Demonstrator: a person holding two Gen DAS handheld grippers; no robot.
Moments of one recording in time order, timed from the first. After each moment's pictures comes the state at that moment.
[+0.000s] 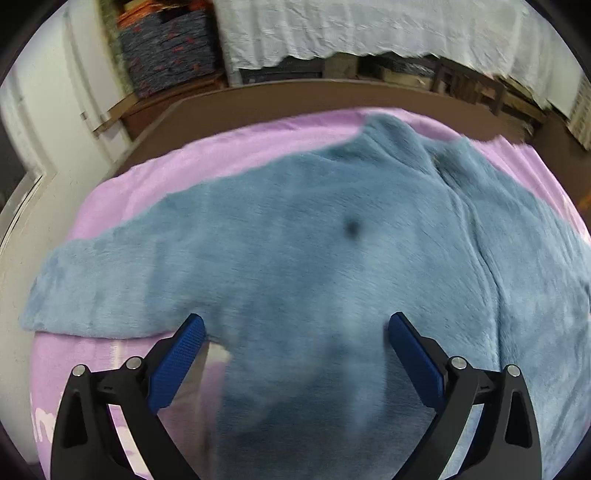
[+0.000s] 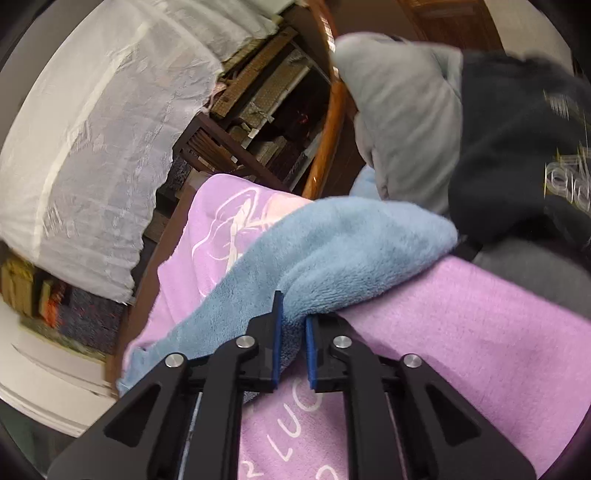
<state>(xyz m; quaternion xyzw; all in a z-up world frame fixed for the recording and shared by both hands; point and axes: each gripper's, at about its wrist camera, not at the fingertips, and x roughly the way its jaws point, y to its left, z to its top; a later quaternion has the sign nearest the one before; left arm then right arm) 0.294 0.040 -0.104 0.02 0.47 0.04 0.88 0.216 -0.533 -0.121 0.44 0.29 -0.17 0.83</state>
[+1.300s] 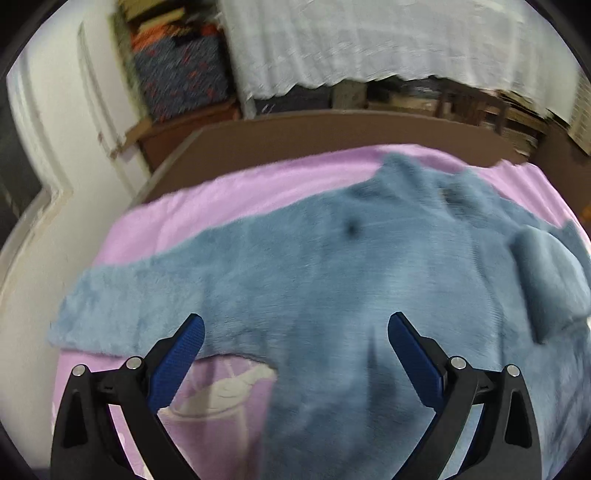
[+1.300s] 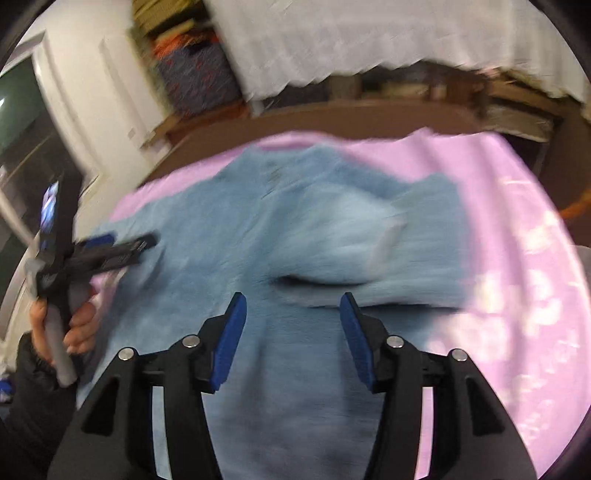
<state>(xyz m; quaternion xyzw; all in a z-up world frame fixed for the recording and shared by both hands) 0.277 0.034 -0.076 0.05 0.41 0.04 0.91 0.251 -0.250 -0.048 0.10 0.40 0.10 0.90</state>
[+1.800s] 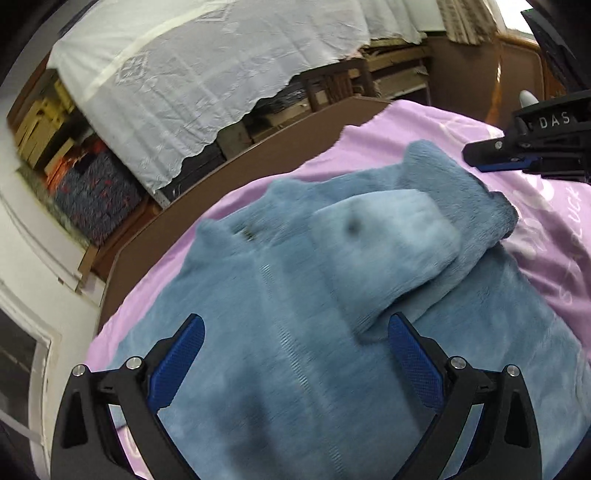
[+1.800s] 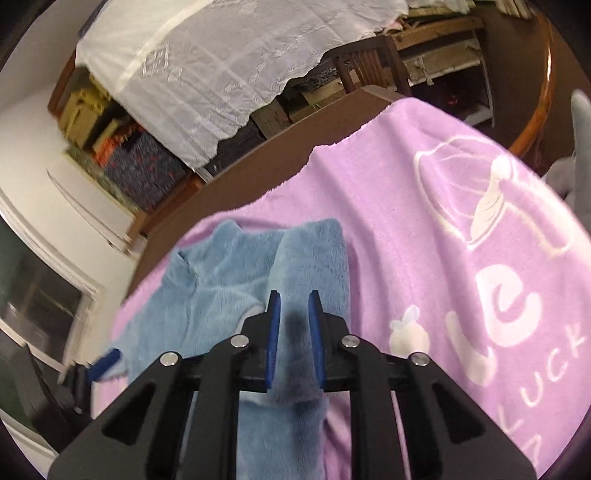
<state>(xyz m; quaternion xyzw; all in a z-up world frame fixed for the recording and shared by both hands) 0.253 -0.161 -0.085 0.27 0.36 -0.09 0.89 0.305 -0.360 -0.076 0.32 0.38 0.07 0.87</state>
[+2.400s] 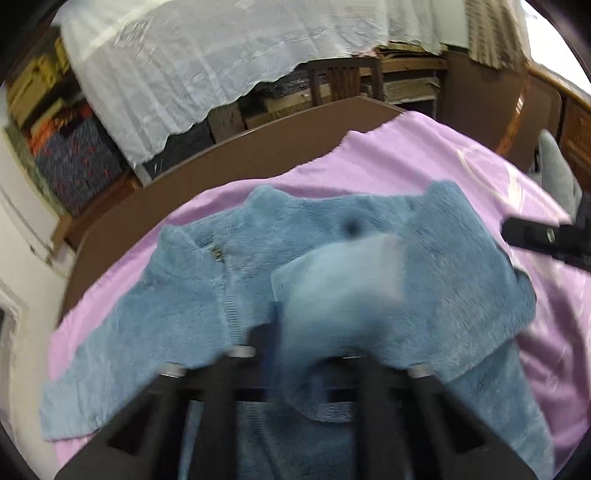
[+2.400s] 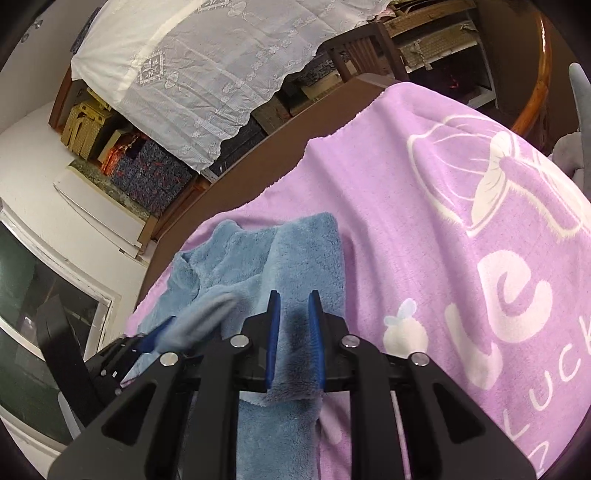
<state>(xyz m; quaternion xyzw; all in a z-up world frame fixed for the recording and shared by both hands) 0.311 -0.164 -0.081 0.17 0.40 -0.10 0.89 0.296 -0.366 -0.076 0.33 0.38 0.08 0.86</state>
